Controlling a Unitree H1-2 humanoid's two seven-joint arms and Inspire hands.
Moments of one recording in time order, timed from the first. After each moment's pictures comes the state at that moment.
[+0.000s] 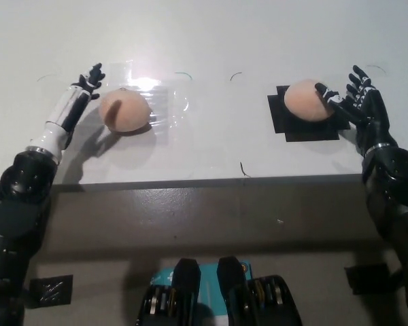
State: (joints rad) left_arm -0.83 0.33 -0.04 0.98 0.07 -0.39 -0.11; right_arm -0.99 -0.18 -0.18 1.34 0.13 -0.38 0.00
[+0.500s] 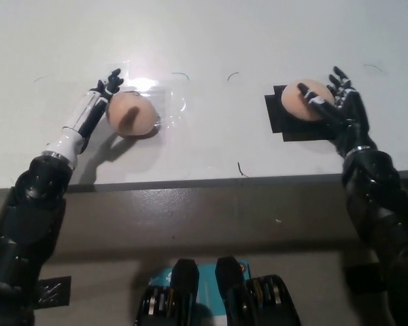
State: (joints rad) left_arm -0.81 0.29 -0.07 0.92 0.09 -0.39 -0.11; right_arm -0.98 -0.11 -0.18 1.33 0.15 -0.39 0.01
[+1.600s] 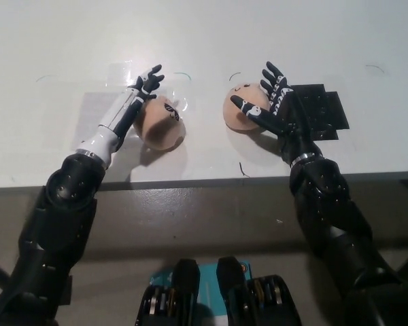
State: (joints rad) left_arm -0.78 0.21 -0.08 0.78 0.09 -0.32 -0.15; right_arm -0.91 0.03 -0.12 1.11 0.14 -0.39 0.06
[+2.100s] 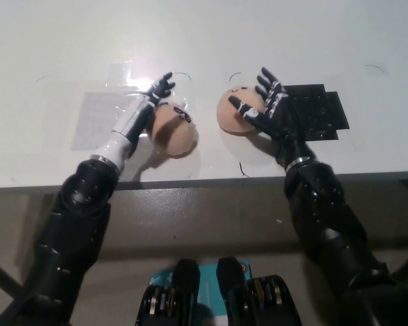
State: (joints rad) left_arm -0.77 0.14 -0.07 0.82 0.09 -0.30 -0.14; right_arm -0.91 0.06 -0.15 1.16 0.18 -0.38 0.09
